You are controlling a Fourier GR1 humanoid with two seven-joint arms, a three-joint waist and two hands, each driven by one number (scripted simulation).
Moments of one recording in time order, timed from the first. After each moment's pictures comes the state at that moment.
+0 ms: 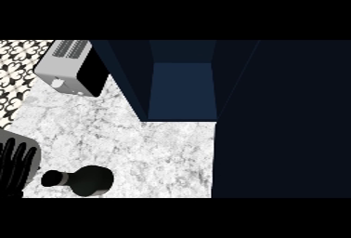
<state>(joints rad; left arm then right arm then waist) 0.40 0.04 0.23 -1.98 0.31 -0.21 -0.05 0.11 -0.05 0.03 -2.40 -0.19 0.18 0.40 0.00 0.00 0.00</state>
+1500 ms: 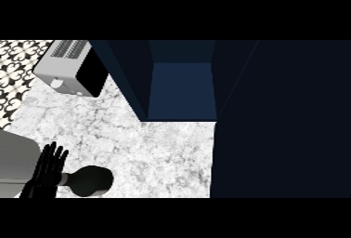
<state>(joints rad) 0.22 0.07 0.29 -1.33 0.16 -0.35 -0.42 0.09 -0.04 0.03 -2.41 -0.17 0.19 0.42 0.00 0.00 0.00</state>
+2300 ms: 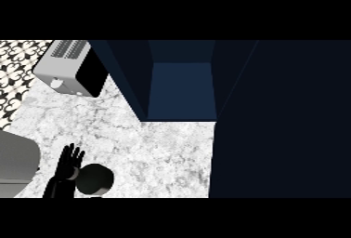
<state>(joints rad) 0.06 0.09 0.30 -0.92 0.12 -0.36 -0.66 0.10 -0.03 0.07 -2.42 -0.11 0.18 0.41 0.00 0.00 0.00</state>
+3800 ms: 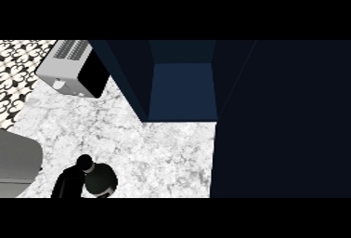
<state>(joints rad) -0.03 0.14 0.21 -0.71 0.15 -0.40 -0.82 0.08 -0.03 0.03 -2.40 -0.13 0.19 0.41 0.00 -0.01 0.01</state>
